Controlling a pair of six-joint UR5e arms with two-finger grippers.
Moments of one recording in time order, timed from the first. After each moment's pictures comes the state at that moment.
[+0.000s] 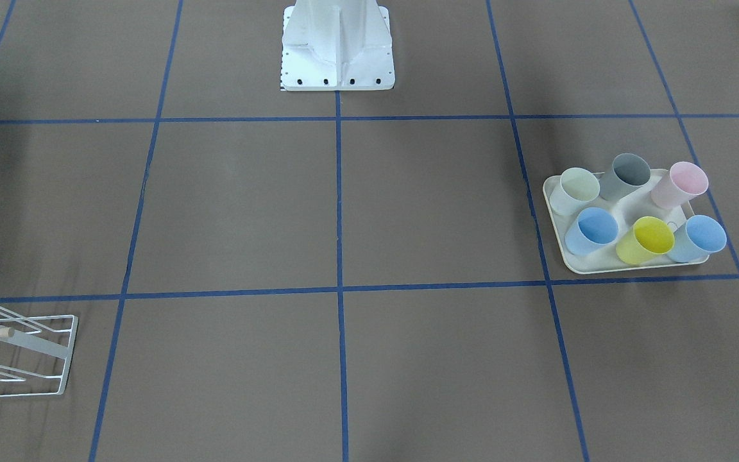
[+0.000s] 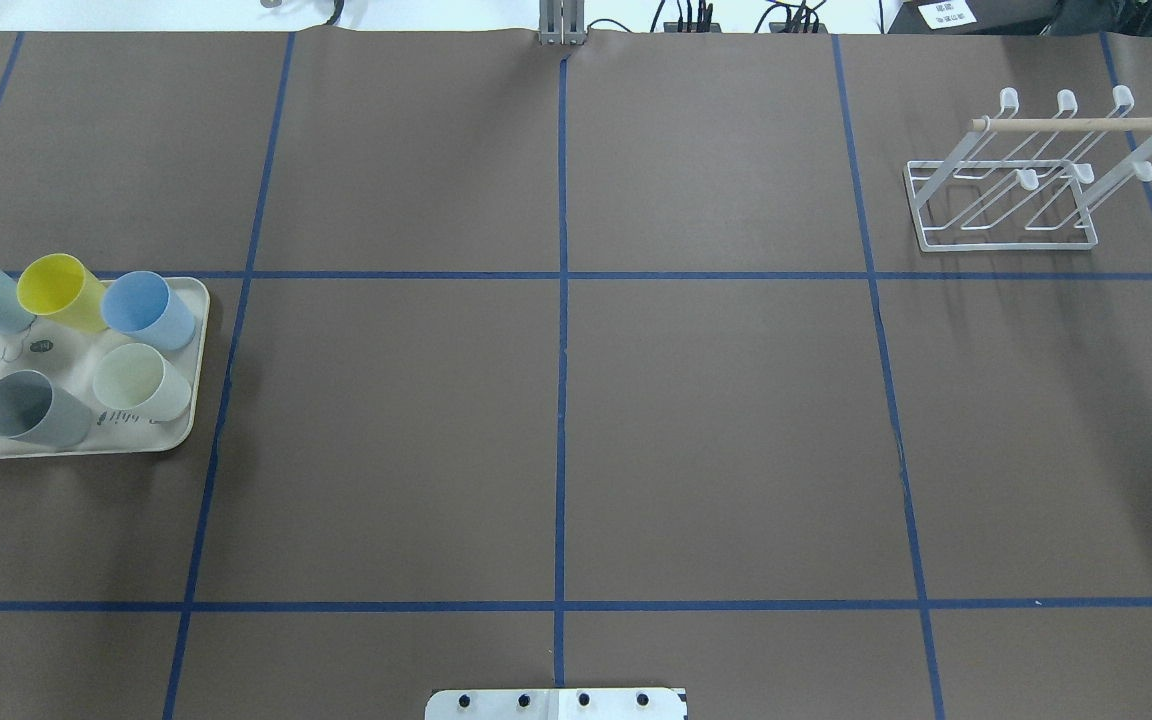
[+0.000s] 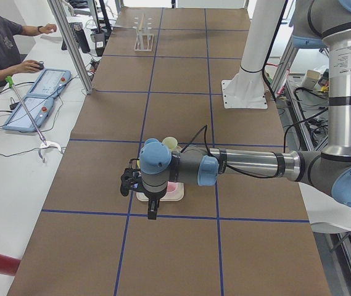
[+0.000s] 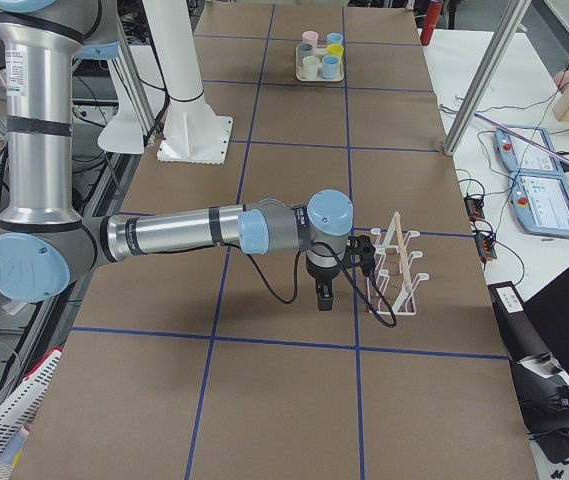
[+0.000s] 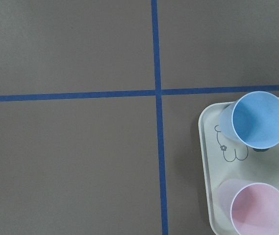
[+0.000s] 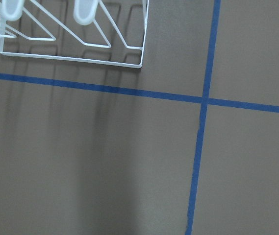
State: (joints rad) left arm -1.61 -1.46 -1.72 -1.62 -2.38 0.00; right arm 1.48 -1.64 1.80 -1.59 2.37 0.05
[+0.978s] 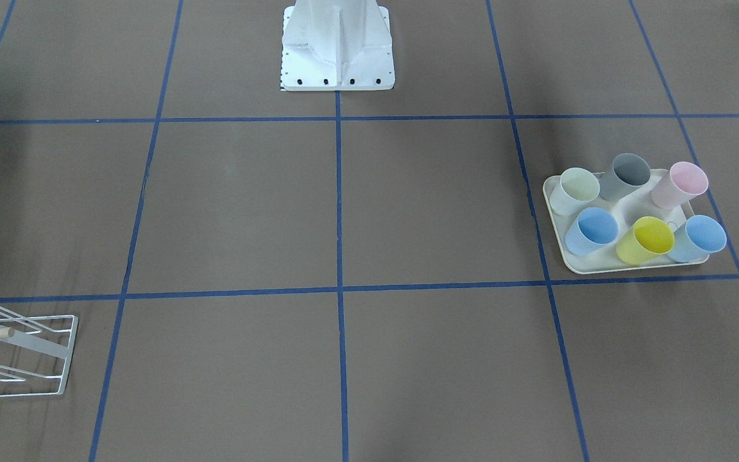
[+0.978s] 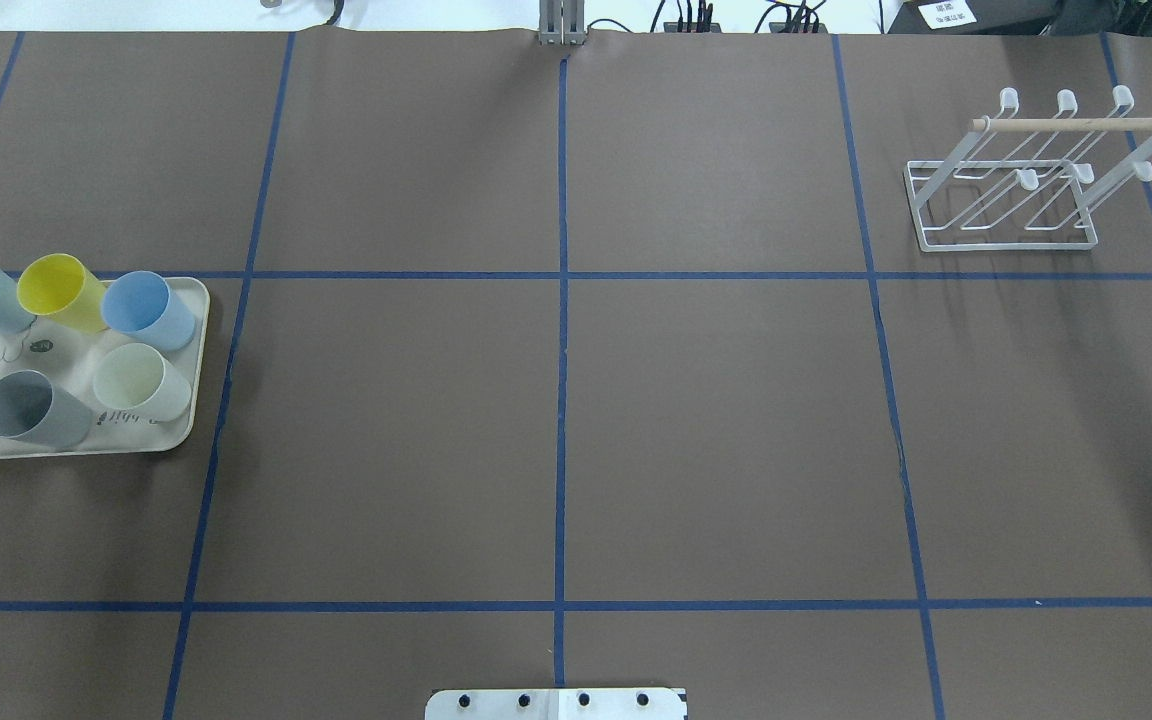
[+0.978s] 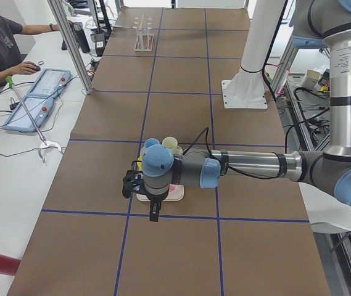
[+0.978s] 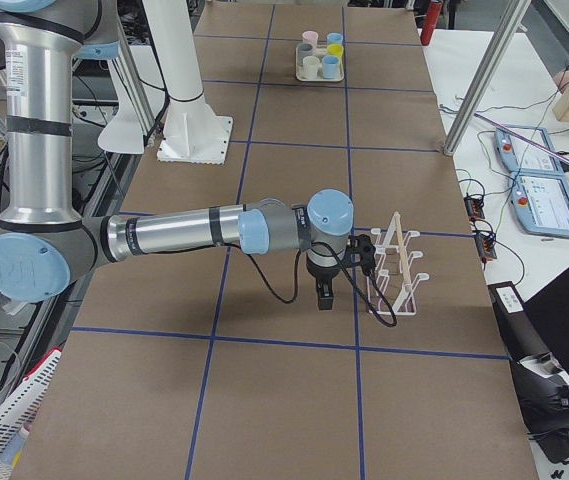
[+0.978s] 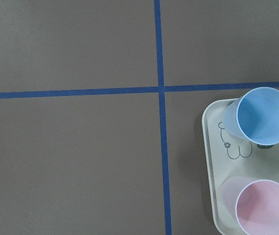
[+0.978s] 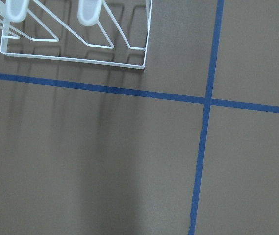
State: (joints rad) left arm -1.61 -1.45 -1.72 -1.64 -2.38 0.01; right arm 1.48 -1.63 1.80 -1.59 2.38 0.05
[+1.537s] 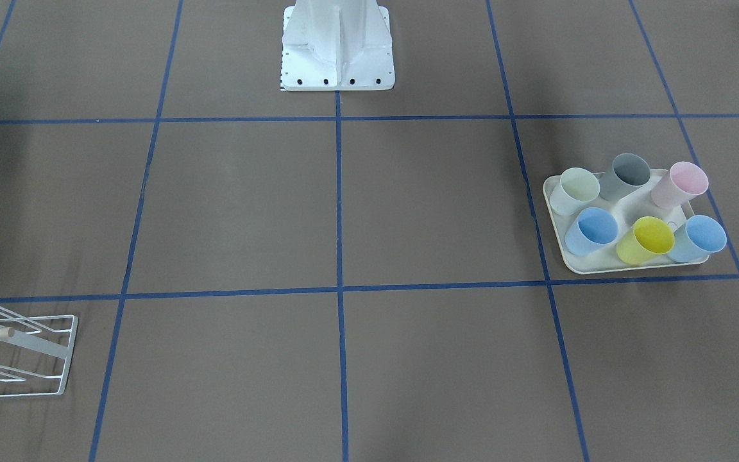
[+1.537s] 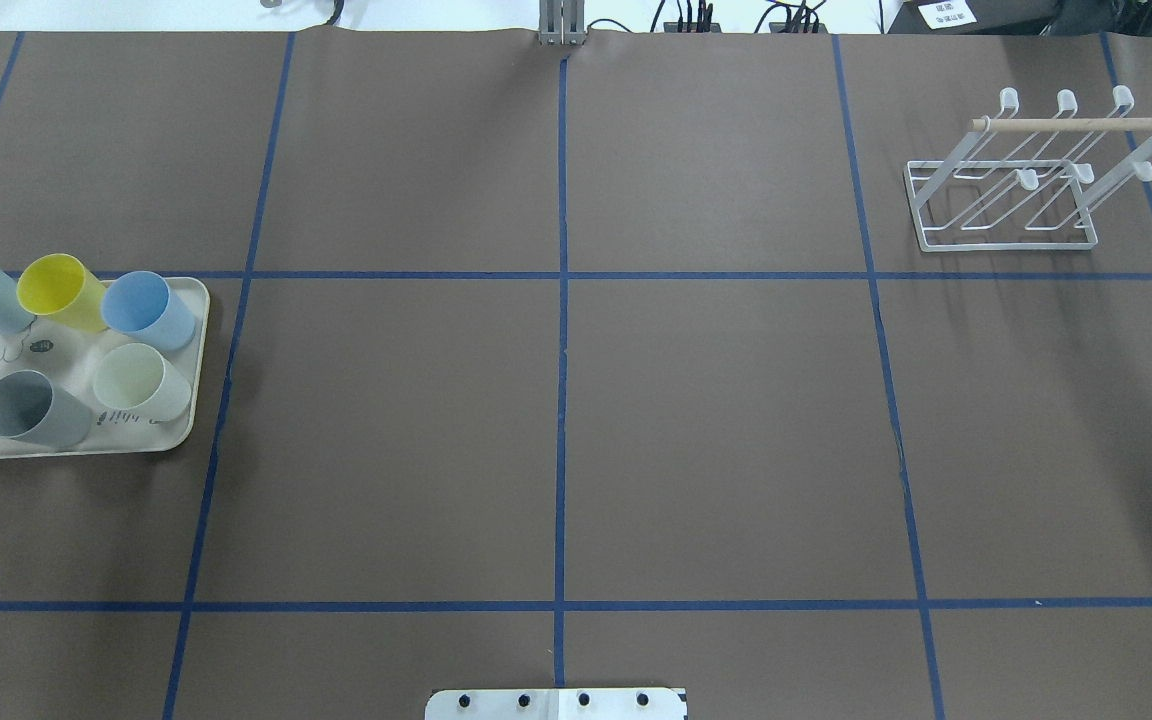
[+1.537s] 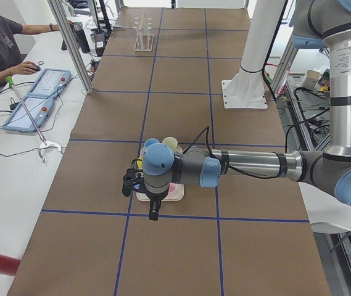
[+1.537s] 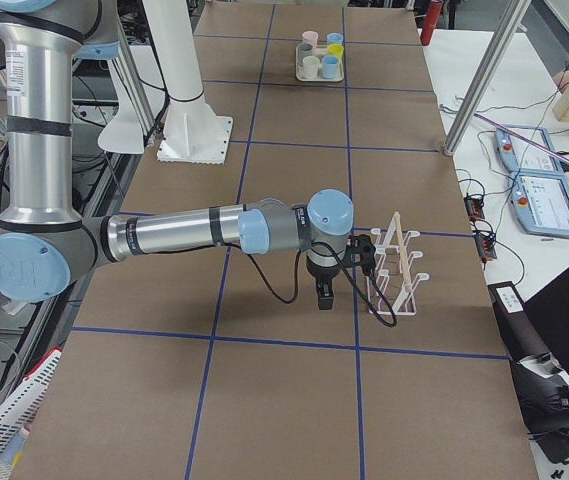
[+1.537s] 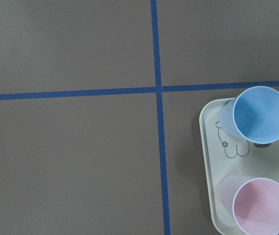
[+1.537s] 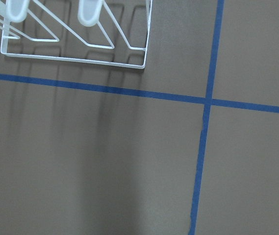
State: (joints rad) left arm -1.61 -1.45 -1.73 -1.65 -2.38 0.01; right arm 1.48 -1.63 1.80 -1.59 2.38 0.05
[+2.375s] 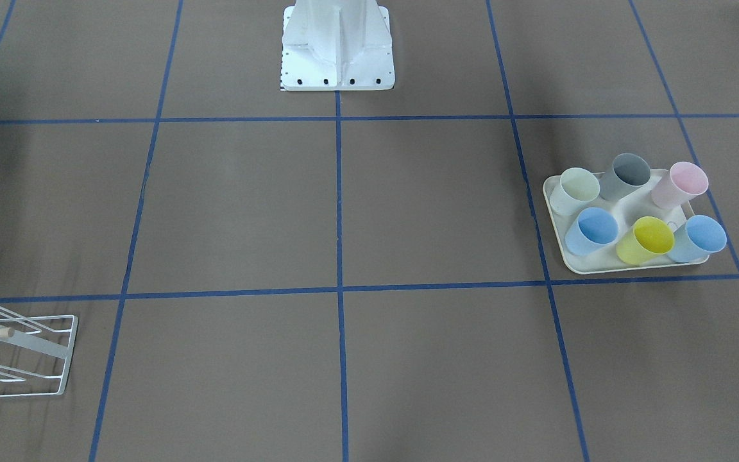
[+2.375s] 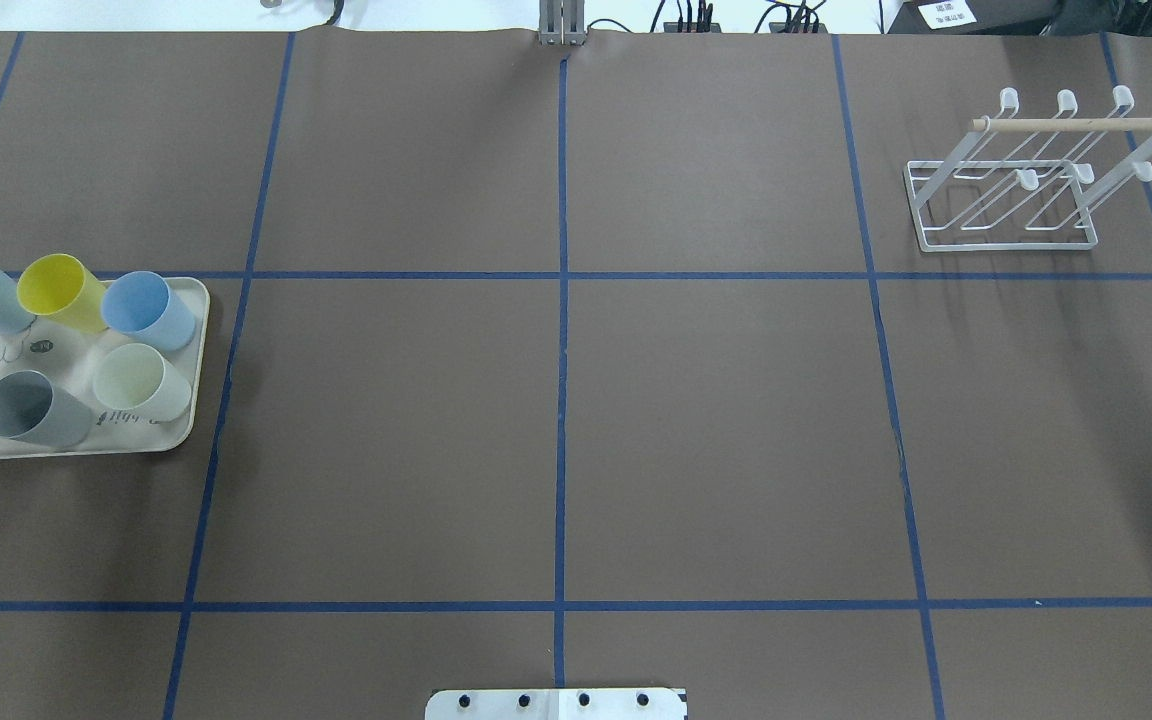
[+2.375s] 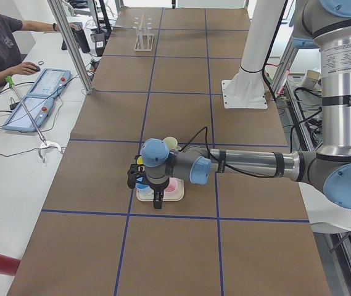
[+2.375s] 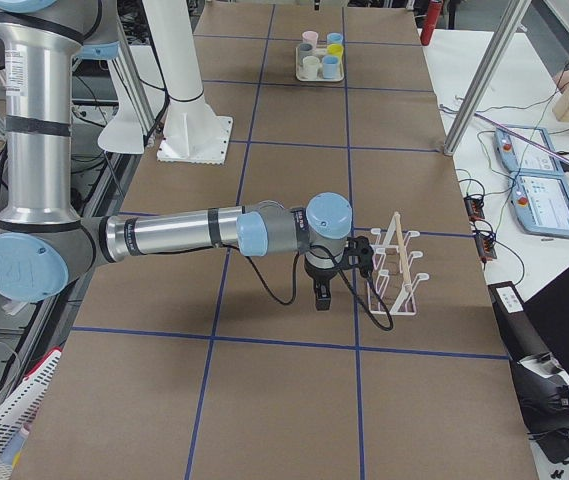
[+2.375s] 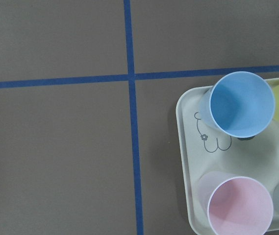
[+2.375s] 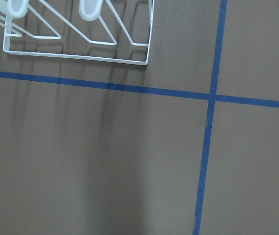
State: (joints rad) left arm -1.40 -1.44 -1.71 -1.76 -2.39 -0.26; right arm 1.47 -1.64 1.79 -1.58 2.40 0.06
